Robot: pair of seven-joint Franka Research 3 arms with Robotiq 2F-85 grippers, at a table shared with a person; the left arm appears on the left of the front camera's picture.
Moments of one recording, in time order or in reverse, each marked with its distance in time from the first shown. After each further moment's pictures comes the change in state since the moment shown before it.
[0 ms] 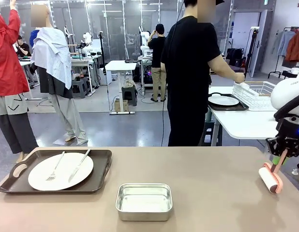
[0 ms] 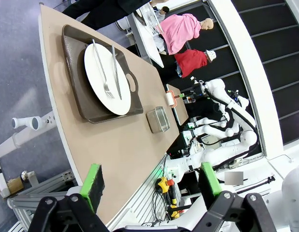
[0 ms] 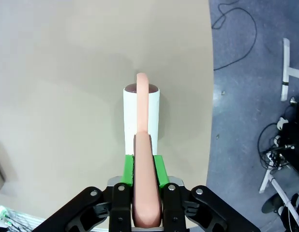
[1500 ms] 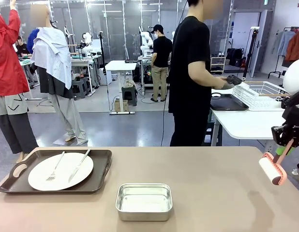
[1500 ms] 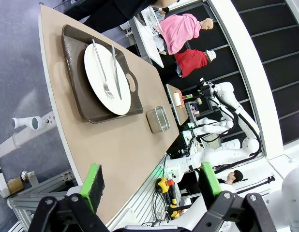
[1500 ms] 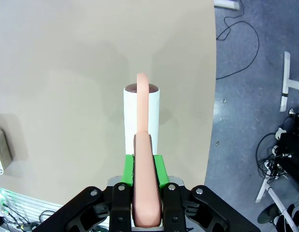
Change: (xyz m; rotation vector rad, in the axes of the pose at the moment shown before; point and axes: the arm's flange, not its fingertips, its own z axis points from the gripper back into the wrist) left arm 0.000 0.000 0.000 0.000 0.000 0.000; right arm -0.036 0.011 0.052 0.022 -0.056 0.057
